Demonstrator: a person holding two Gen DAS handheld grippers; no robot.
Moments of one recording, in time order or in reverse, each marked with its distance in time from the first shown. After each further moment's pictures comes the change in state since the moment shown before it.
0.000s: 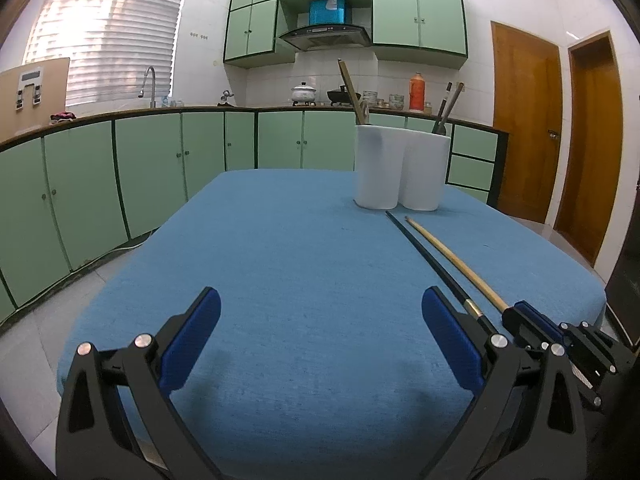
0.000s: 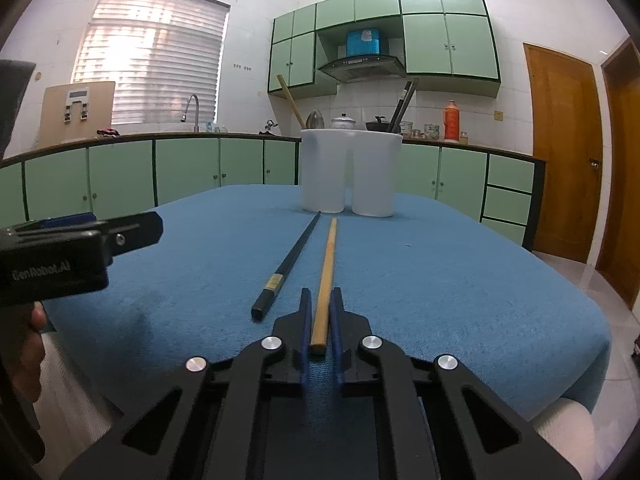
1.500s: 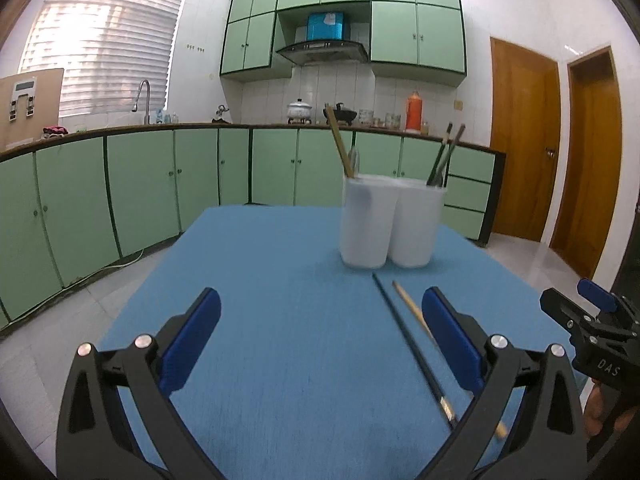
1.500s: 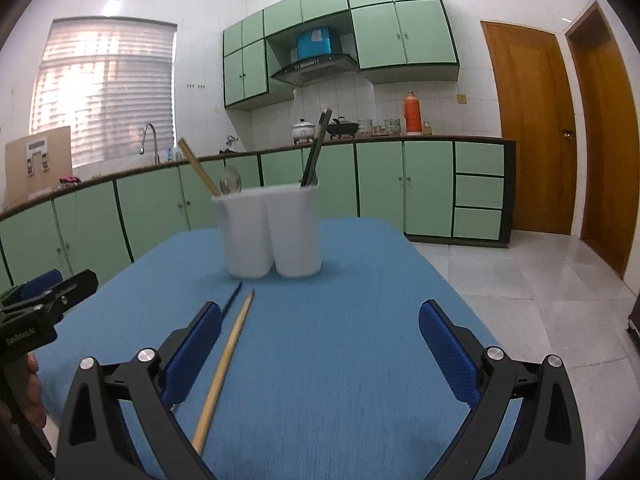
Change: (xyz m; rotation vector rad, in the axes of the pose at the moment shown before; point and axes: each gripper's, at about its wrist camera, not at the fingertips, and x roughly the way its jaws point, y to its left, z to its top) left arm 0.022 -0.010 0.059 -0.011 -0.046 -0.020; right arm 0.012 -0.084 0.079 0.142 0.015 -0.072
